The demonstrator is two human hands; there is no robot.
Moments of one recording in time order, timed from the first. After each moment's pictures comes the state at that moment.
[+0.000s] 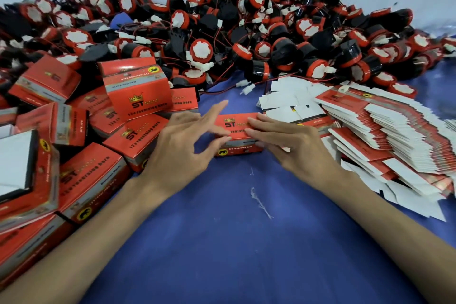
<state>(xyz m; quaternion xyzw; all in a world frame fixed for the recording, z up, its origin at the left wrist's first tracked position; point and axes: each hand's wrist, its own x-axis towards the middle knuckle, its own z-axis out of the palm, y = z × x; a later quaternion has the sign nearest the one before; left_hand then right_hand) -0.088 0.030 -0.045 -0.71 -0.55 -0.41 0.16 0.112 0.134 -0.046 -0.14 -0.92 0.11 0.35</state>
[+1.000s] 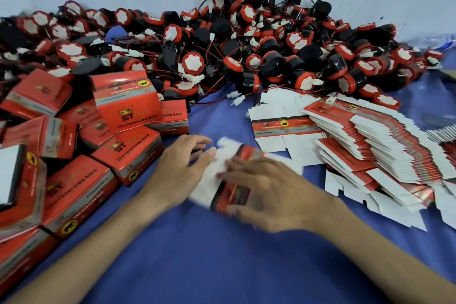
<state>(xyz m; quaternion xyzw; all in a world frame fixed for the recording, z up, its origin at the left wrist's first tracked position) -0.071 0.026 -0.048 -0.56 -0.67 -0.46 -0.18 0.115 0.091 -0.034 -0.19 -0.98 0.09 0.07</state>
